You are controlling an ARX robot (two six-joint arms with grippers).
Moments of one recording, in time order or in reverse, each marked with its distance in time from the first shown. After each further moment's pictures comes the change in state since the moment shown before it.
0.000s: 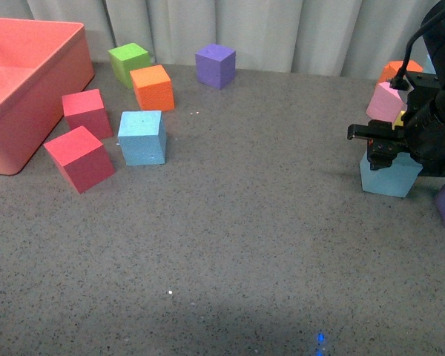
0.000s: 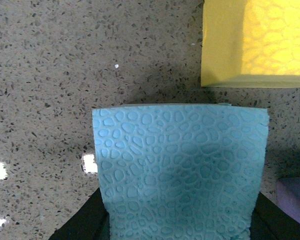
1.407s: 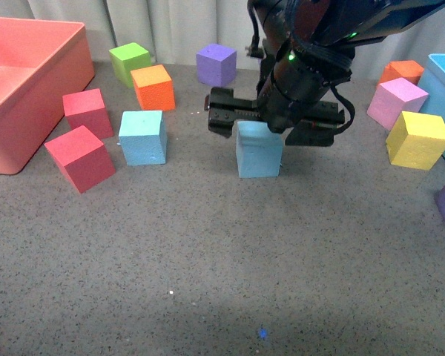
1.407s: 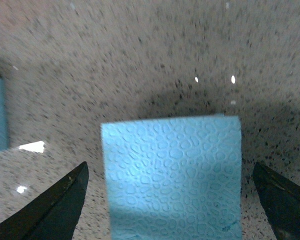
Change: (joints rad) left arm 0.000 0.000 0.000 0.000 0.000 0.000; right arm 0.315 0.130 0.295 -0.026 -0.049 0.128
